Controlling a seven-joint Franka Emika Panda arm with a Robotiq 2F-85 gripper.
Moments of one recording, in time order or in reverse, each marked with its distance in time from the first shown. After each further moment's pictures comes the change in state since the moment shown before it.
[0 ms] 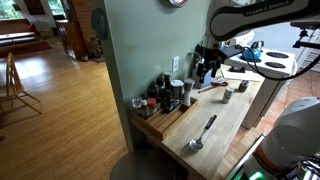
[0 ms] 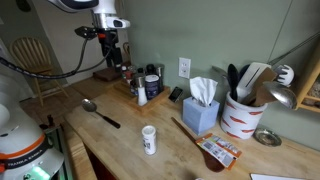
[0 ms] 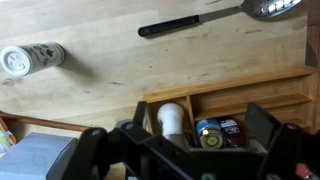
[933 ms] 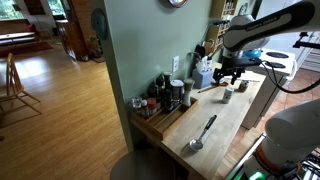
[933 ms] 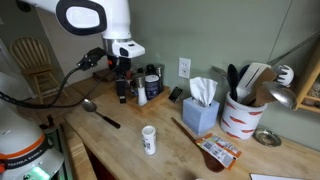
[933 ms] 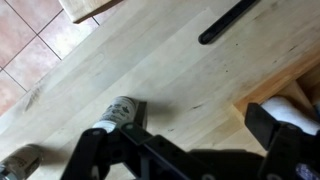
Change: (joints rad) arm -0.245 0.062 -0.136 -0.122 -0.062 0.152 0.157
